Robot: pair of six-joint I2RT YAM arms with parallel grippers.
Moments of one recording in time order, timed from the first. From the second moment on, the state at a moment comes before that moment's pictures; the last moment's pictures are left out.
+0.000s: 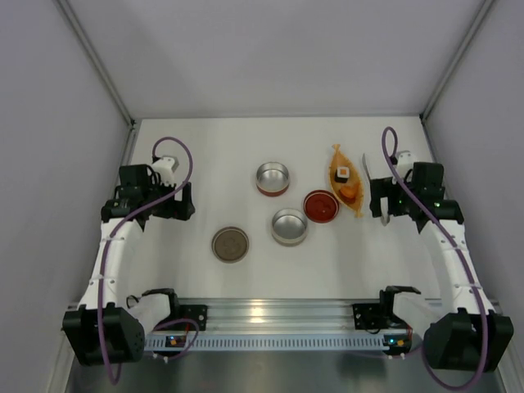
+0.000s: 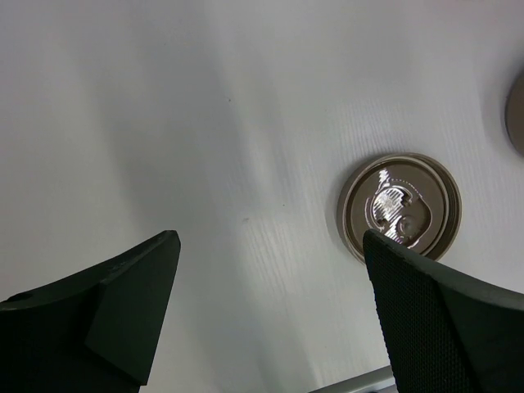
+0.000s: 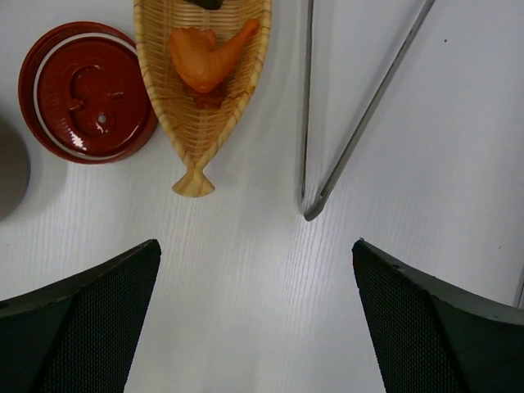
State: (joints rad) left arm 0.08 1.07 0.95 -0.73 0.32 0.18; right arm -0.07 1.00 0.89 -0.69 -0.16 -0.19
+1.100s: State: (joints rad) left arm 0.08 1.10 0.97 -0.74 0.34 0.18; right arm -0.15 1.51 1.01 -0.63 0.02 -0.08
